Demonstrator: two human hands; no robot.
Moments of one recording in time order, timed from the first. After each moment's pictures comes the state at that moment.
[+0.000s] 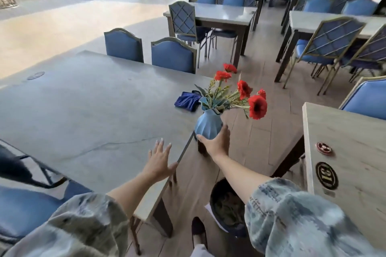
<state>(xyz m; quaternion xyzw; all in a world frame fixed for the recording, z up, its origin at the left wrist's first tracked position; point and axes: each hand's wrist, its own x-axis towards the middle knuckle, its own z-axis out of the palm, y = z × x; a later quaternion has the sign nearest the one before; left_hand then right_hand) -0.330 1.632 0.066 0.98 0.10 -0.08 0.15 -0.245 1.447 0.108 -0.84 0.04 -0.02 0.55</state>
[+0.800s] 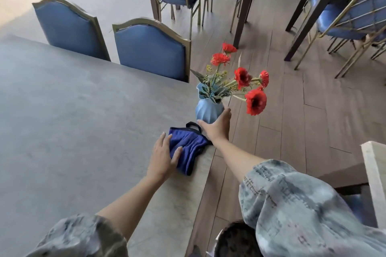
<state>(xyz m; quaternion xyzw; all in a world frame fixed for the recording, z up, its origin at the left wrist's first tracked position) 0.058 1.704 -0.010 0.93 0.14 0.01 0.34 0.187 1.549 0.010 -0.85 0.08 -0.03 0.51</state>
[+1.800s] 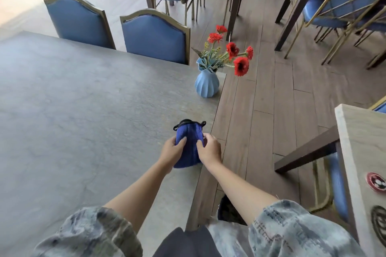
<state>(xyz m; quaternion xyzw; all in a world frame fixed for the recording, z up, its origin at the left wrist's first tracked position) -0.055 1.679 0.041 0.75 0.24 -0.09 0.61 -0.024 1.555 0.005 -0.88 0.08 0.08 0.46</state>
